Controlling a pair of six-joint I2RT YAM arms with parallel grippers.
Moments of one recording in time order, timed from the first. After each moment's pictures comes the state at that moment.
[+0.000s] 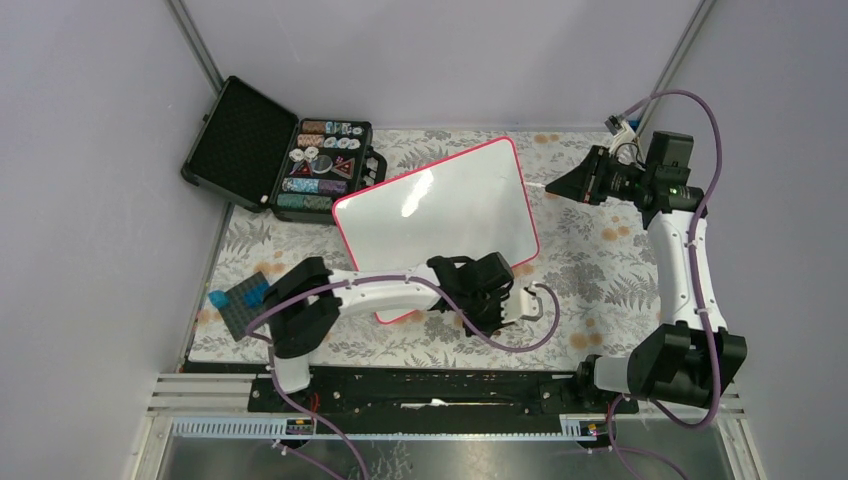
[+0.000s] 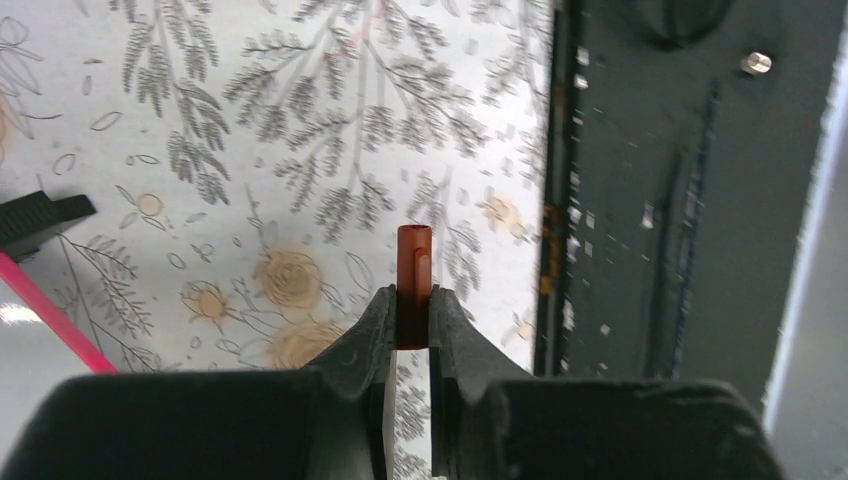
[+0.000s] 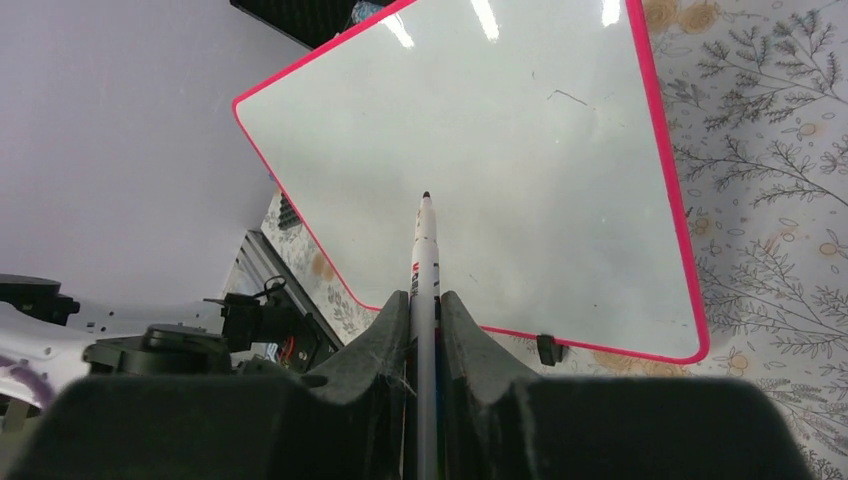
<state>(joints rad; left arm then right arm) -1.18 1.82 1.31 -0.54 0.36 0.32 -0.18 1.32 1.29 -0.62 -1.03 0.20</state>
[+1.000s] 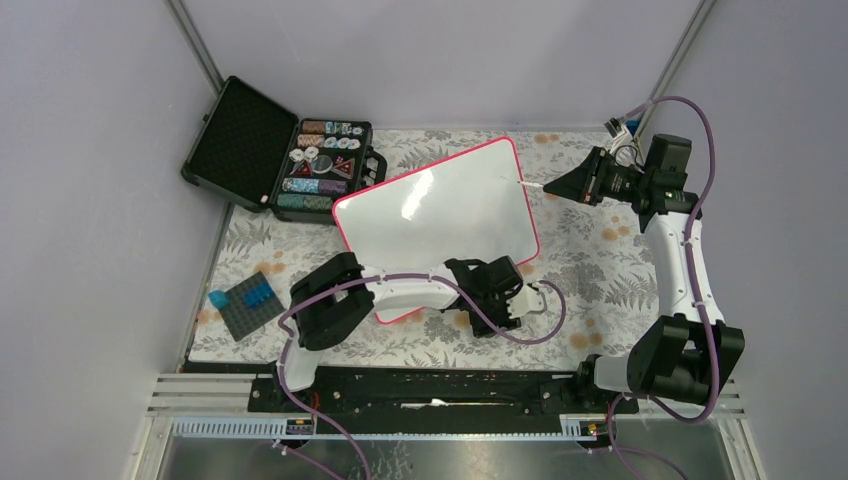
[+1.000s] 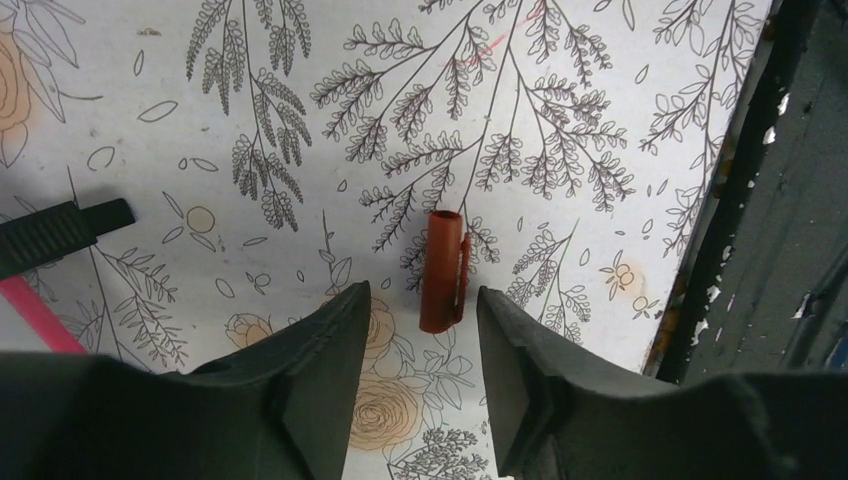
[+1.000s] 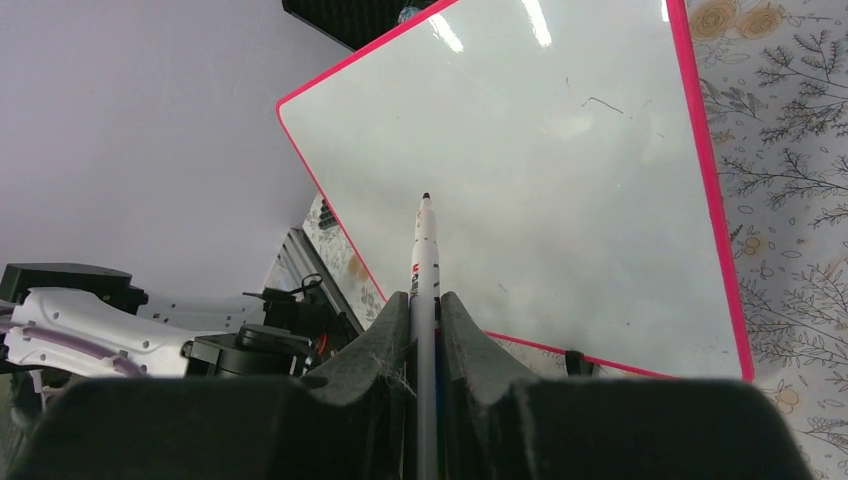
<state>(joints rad) -1.17 2.00 1.38 -0.46 0.20 0.26 -0.20 1.33 1.21 -0.46 -1.14 0.31</state>
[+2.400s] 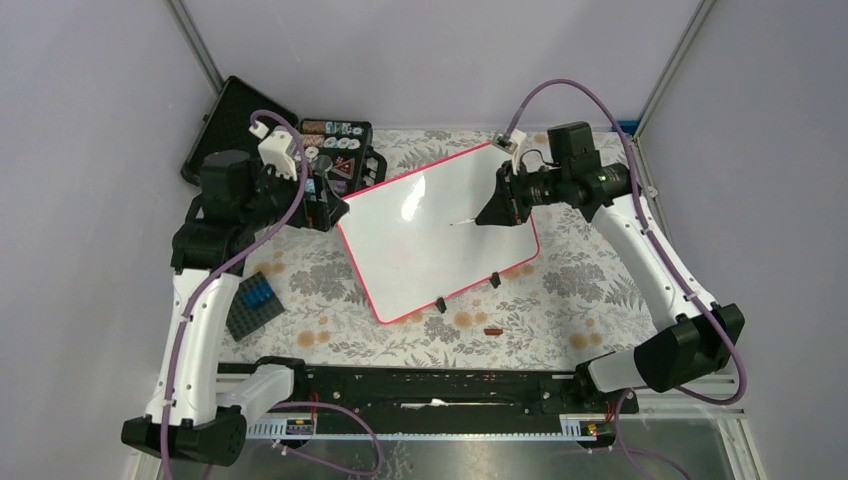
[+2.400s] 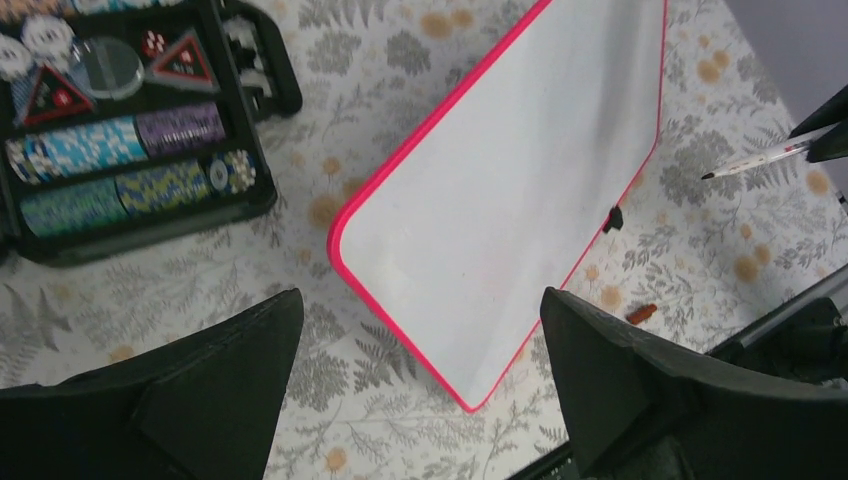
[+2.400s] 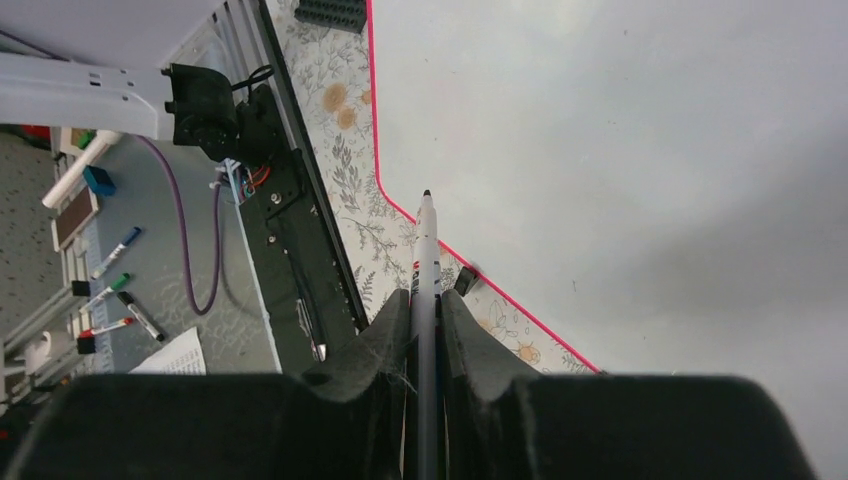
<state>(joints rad) -0.10 1.01 1.36 -0.79 0.44 -0.06 0.31 1.41 1.46 -0.83 -0.91 -0.14</state>
